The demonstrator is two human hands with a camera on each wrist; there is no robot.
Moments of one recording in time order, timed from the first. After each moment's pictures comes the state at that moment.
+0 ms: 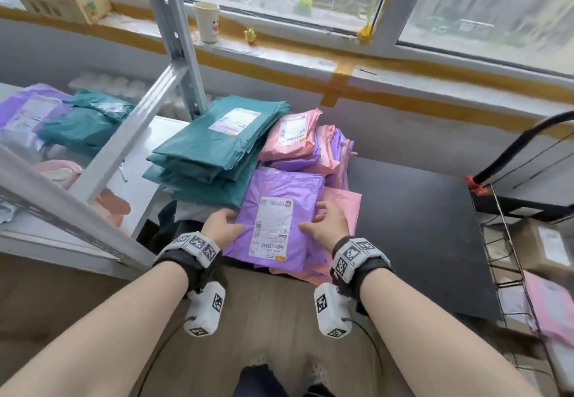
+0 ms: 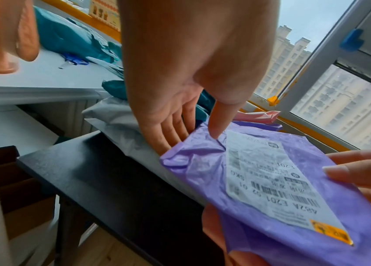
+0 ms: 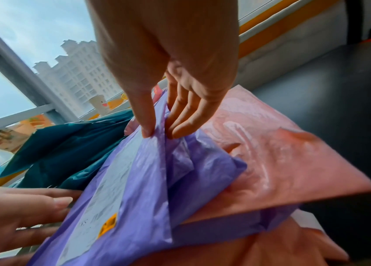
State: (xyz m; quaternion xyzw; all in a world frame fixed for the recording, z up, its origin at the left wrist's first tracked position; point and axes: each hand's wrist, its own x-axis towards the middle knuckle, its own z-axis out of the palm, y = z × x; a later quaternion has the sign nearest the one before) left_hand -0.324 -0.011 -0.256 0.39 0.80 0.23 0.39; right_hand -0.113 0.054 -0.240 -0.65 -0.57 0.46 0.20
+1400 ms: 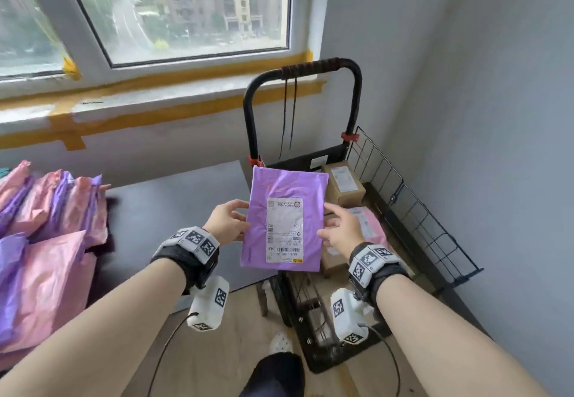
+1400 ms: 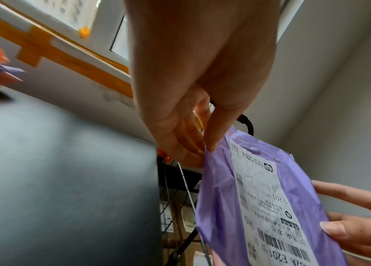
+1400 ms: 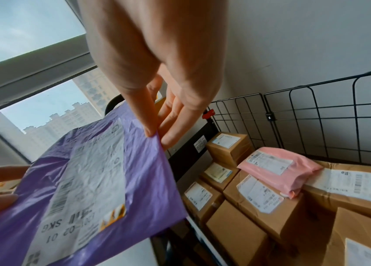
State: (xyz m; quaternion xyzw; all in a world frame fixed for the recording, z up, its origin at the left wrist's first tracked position) left_hand 0.218 0.086 -0.194 0.54 0.59 0.21 0.56; right_hand 0.447 0.026 -0.223 -0.71 -0.40 0.43 0.39
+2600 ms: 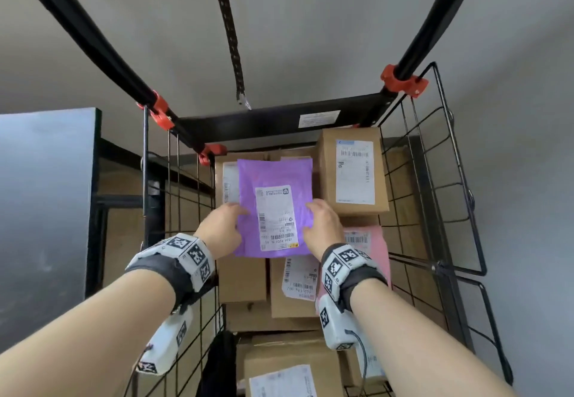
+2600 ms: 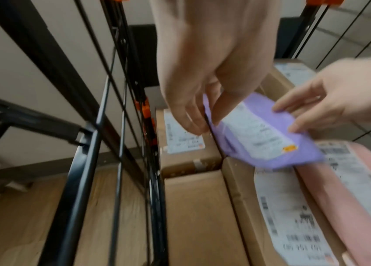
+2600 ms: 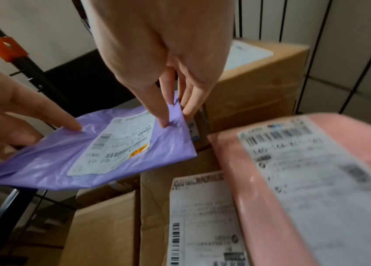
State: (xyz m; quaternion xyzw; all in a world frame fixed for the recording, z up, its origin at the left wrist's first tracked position) left_hand 0.434 0.302 -0.466 0.60 0.68 -0.09 0.41; right_hand 0.630 0.300 -0.501 -0.69 -0.59 0.42 0.04
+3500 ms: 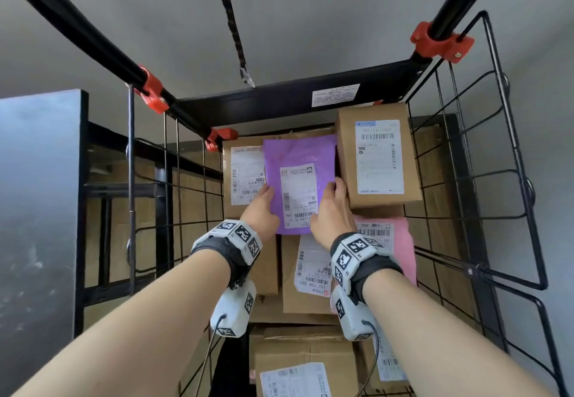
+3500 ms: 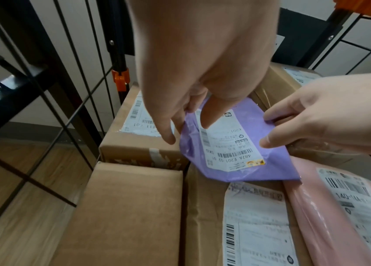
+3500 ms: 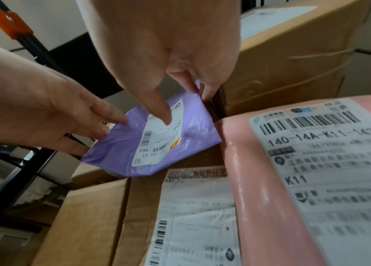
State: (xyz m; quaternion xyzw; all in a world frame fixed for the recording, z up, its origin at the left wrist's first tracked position) left_hand 0.480 0.313 -0.515 0.53 0.71 -0.04 0.47; right_hand 0.622 0.310 -0.525 -0.69 -0.61 0.39 -0.02
